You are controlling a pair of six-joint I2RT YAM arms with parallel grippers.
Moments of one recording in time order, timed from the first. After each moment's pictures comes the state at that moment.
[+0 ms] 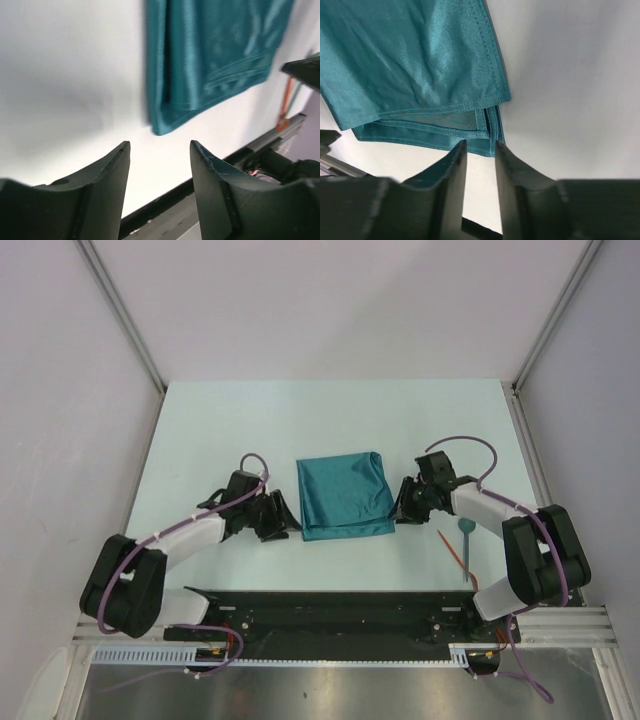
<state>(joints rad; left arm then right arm) -0.40 1.33 0.57 -0.21 0.39 -0.77 0.33 1.50 0.78 -0.33 -0.29 0.62</state>
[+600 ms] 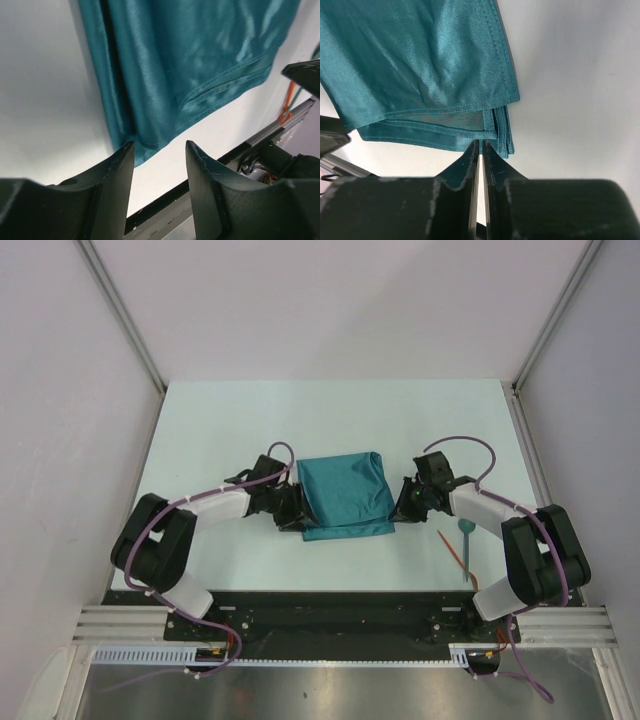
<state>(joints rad) -0.47 1.58 0.80 -0.25 0.44 -0.75 0.35 1.50 0.78 -0.32 -0.29 0.64</state>
